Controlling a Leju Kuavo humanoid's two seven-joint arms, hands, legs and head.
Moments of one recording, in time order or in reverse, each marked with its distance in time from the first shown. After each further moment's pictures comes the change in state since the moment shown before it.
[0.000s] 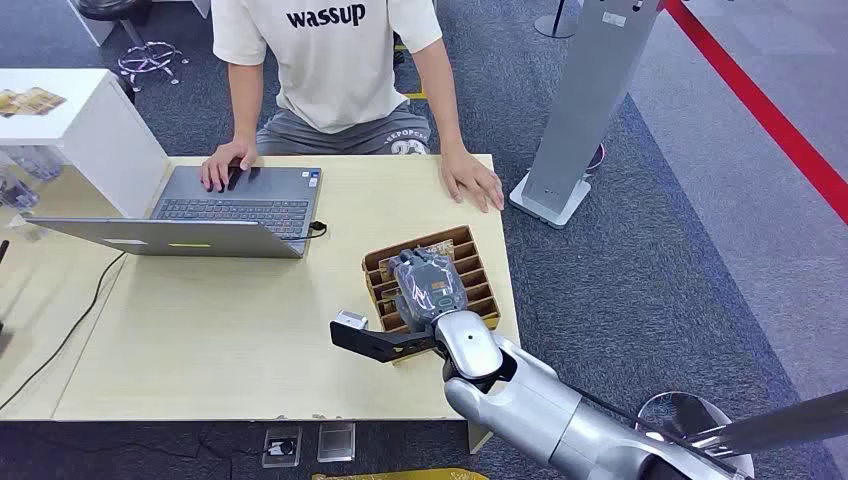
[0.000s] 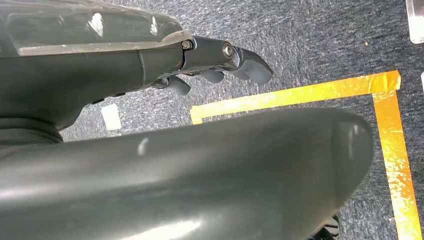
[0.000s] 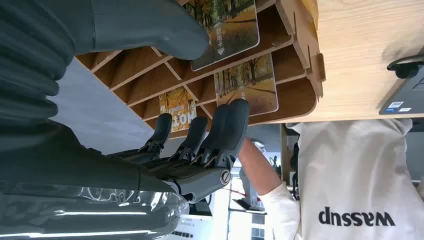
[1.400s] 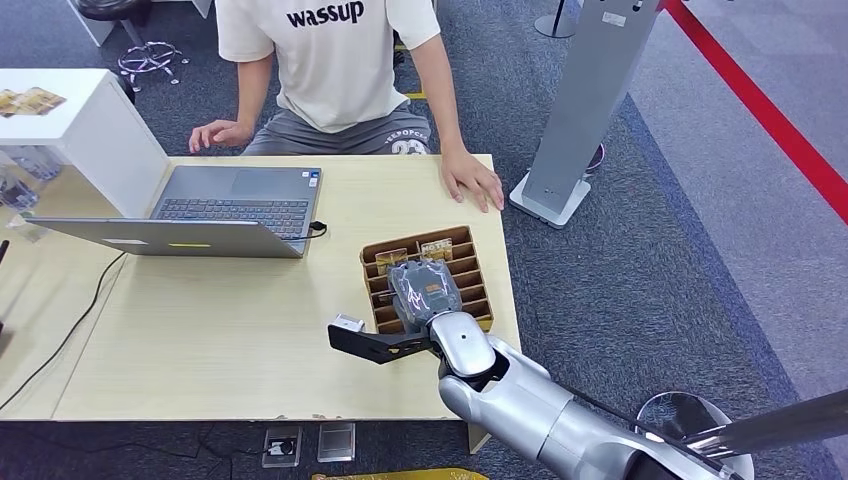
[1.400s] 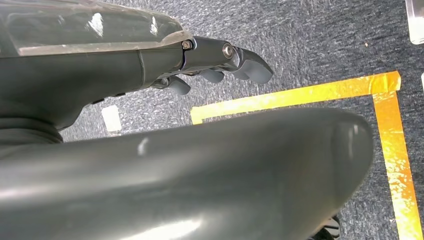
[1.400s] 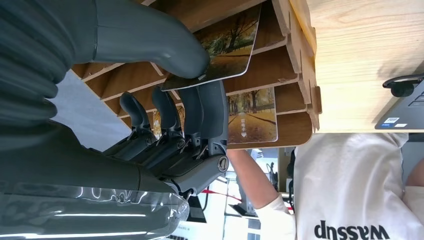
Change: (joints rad) left arm -0.006 0.006 -0.013 -0.002 -0.001 -0.006 -0.017; right arm -0.026 0.026 0.014 0.033 -0.006 -0.018 -0.031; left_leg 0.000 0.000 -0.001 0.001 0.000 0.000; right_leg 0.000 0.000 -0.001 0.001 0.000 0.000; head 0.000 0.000
